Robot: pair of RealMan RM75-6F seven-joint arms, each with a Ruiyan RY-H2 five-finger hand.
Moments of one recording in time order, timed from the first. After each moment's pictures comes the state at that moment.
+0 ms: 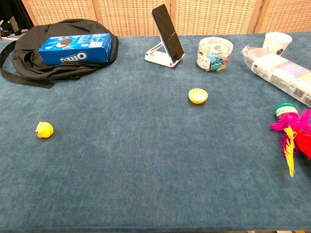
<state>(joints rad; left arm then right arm) 0.04 -0.97 0.00 -1.77 1.54 1.61 -0.07 0.26 -1.17 0.00 -1.54 -1.84 1.46 0.19</state>
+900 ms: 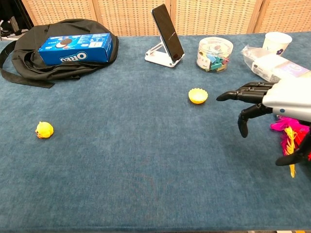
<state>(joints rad) 0.02 -0.97 -0.02 -1.78 1.49 1.55 -0.05 0.56 -1.23 -0.03 -1.60 -1.83 0.99 -0.07</state>
